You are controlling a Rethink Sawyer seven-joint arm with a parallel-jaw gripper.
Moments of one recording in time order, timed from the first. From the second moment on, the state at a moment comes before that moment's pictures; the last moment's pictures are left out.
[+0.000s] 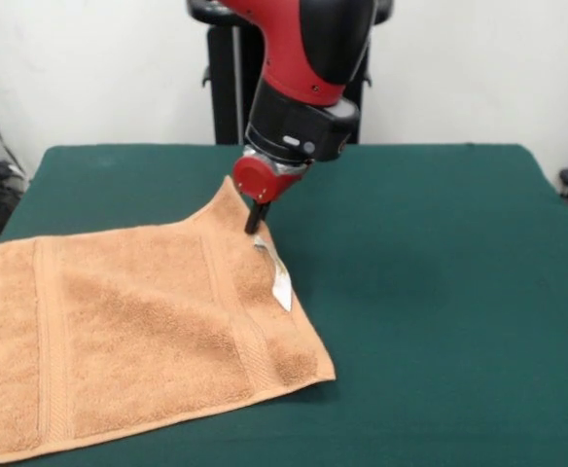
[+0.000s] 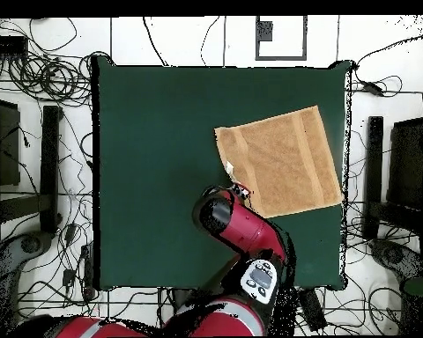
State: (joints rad) arm 0.10 -0.37 -0.42 1.79 0.45 0.19 3.29
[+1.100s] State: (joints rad) arm 0.17 -0.38 -0.42 1.81 0.53 0.18 3.29
